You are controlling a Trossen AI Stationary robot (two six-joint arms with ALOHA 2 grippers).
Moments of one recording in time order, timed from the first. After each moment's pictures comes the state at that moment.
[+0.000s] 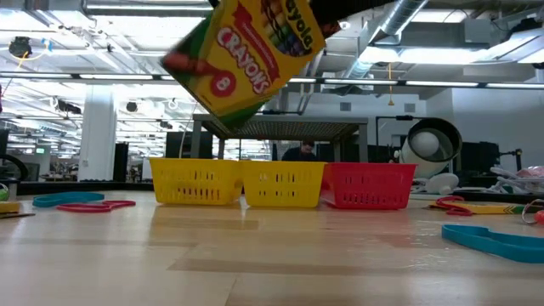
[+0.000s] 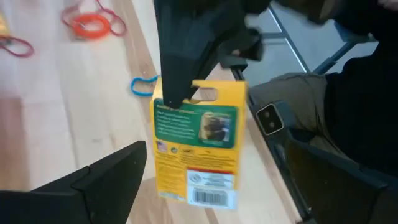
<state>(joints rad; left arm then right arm) -0.26 1.61 1.23 -0.35 0.30 -0.14 0.71 2.01 1.53 -0.61 1.02 0.11</state>
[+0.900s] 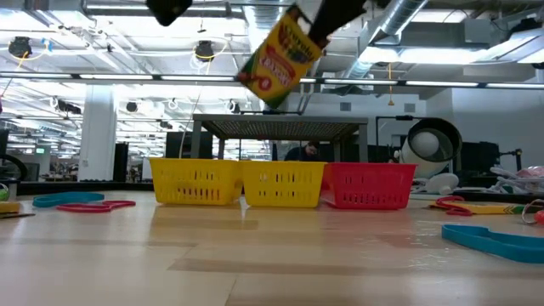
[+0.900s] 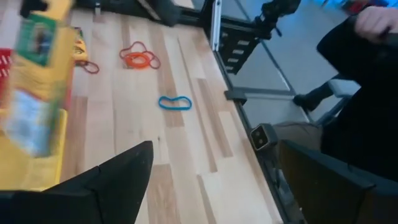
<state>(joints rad) -0.26 1.12 0.92 -0.29 0.16 -0.28 0.37 1.74 1.53 -0.88 0.79 0.00</state>
